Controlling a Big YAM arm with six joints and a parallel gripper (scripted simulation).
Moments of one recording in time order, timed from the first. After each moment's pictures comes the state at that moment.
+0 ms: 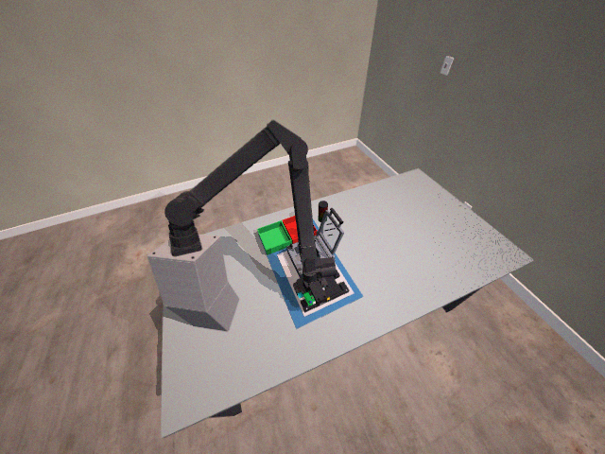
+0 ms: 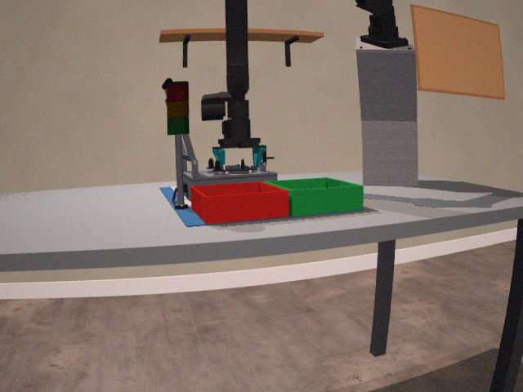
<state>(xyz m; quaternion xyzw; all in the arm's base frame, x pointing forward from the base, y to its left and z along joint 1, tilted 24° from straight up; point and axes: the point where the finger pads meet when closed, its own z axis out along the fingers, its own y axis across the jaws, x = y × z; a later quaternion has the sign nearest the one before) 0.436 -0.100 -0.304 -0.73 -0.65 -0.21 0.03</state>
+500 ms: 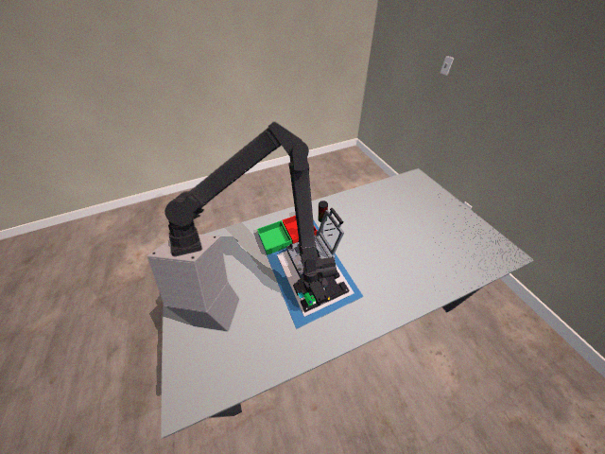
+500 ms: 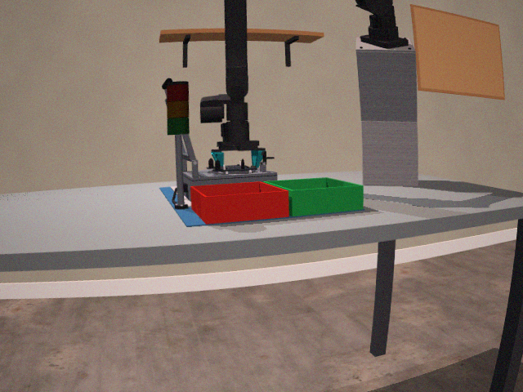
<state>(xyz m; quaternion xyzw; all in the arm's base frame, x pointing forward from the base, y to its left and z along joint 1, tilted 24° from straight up) 0.441 -0.098 -0.309 -0.73 -0.65 -0.21 0.03</state>
